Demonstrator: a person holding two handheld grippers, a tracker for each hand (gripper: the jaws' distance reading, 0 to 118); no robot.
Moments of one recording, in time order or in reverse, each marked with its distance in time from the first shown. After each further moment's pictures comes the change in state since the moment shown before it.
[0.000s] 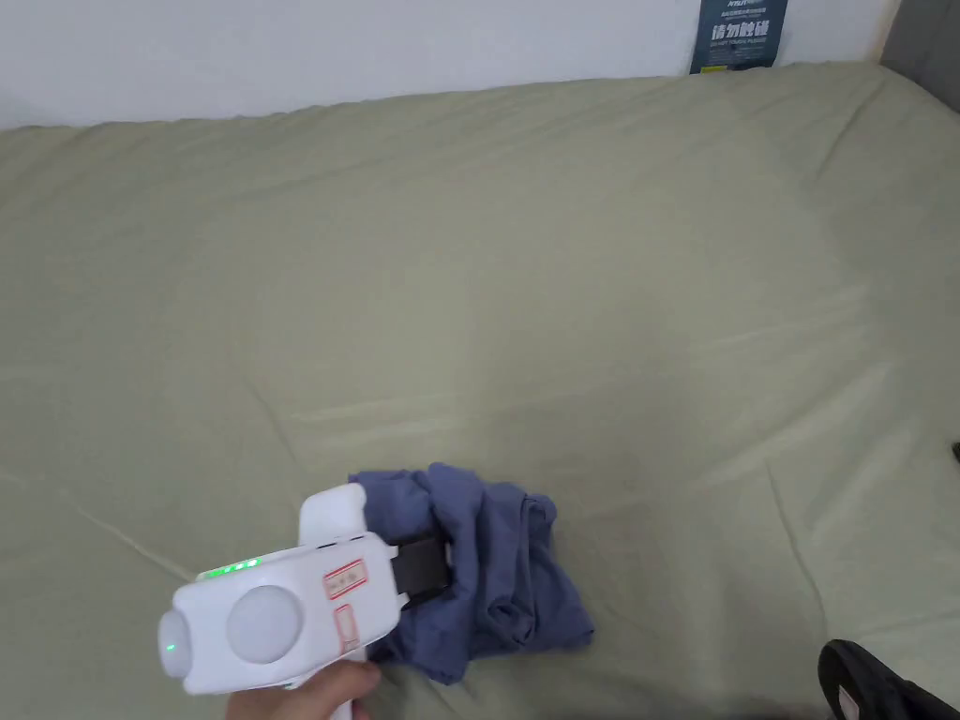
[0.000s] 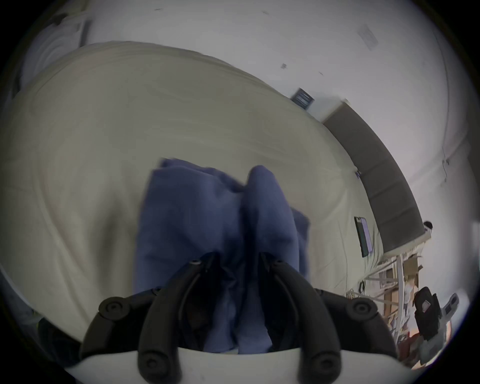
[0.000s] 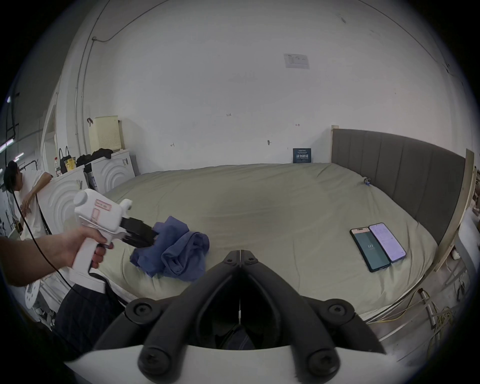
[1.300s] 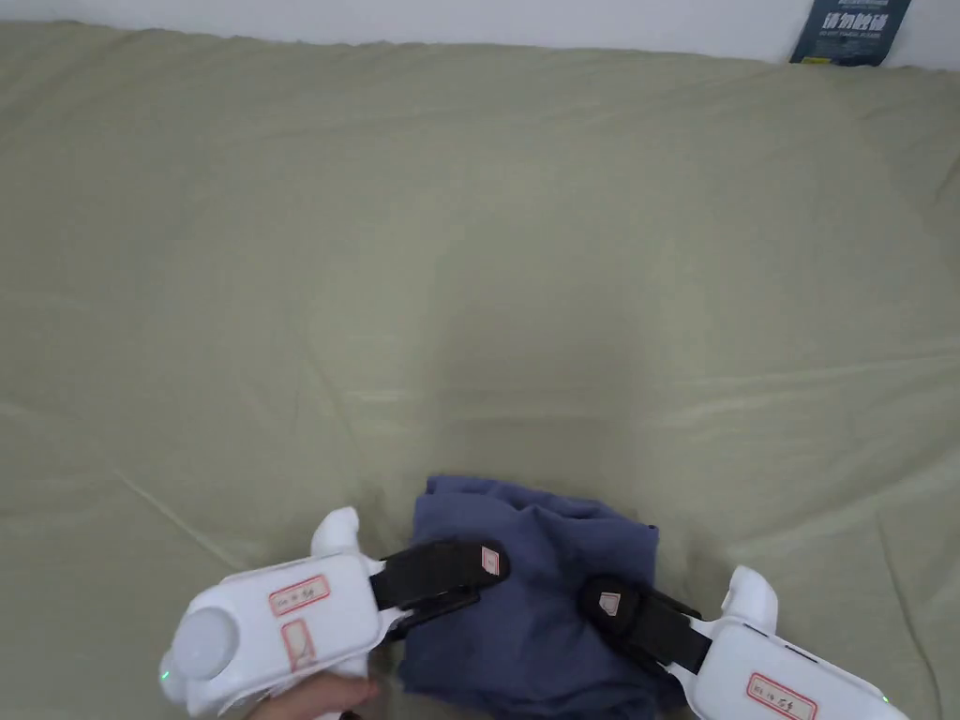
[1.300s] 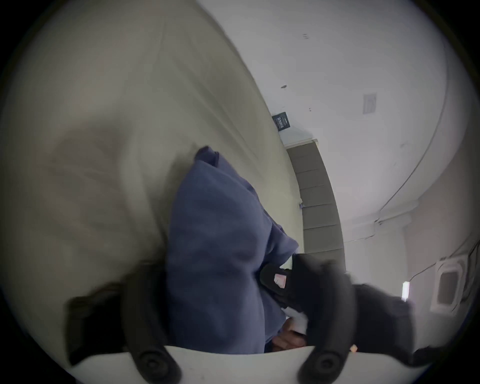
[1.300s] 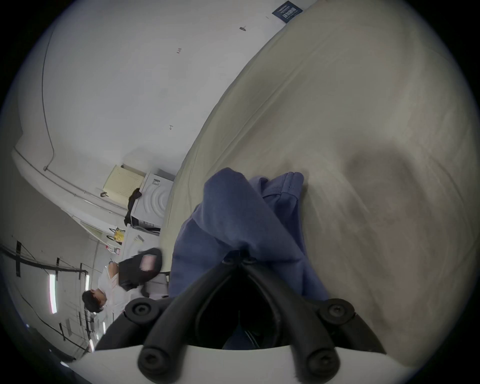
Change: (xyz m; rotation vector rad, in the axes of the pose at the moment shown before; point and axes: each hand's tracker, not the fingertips) left arm -0.132 0.007 -0.039 -0.092 -0.464 0.457; right arm -0.048 -0.065 -0.267 -0.427 0.456 -0.771
